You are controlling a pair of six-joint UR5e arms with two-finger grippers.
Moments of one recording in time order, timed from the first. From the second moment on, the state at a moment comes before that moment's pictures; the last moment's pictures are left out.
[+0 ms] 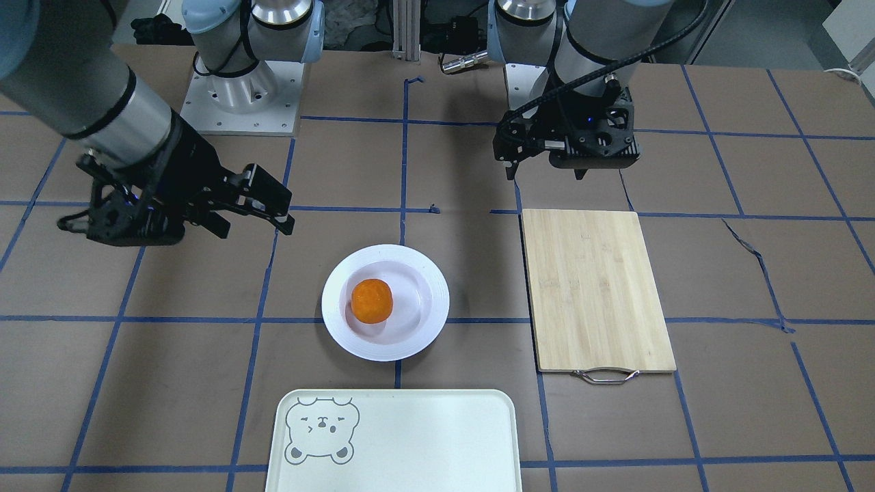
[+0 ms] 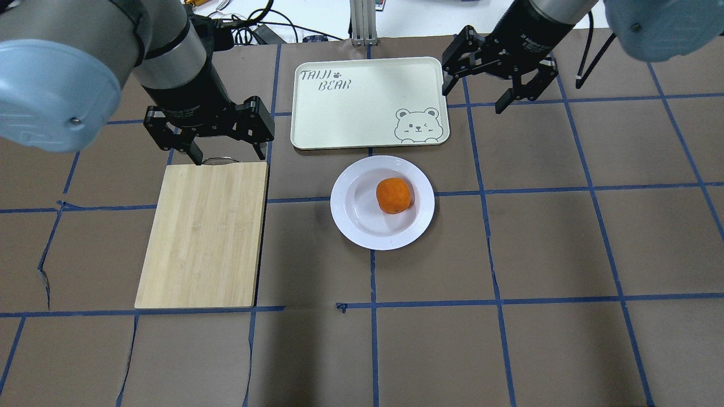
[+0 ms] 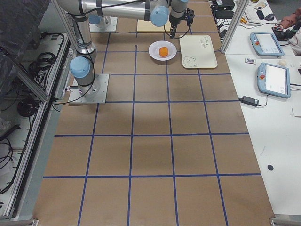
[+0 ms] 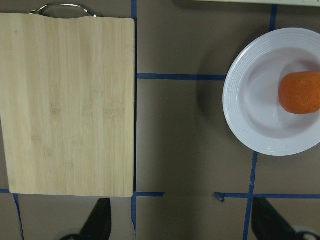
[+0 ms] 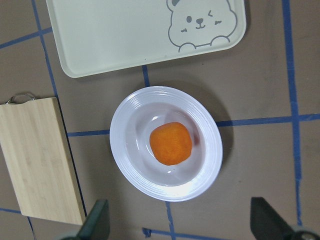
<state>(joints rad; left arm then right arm) -1.65 -1.56 -1.58 -1.60 1.56 -0.13 1.52 -1.37 1.55 -1.72 -1.11 0.09</state>
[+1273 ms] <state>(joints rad) -1.63 -1.55 -1.58 -1.47 1.56 -0.12 1.38 -1.19 2.16 -2.46 -0.69 -0.03</state>
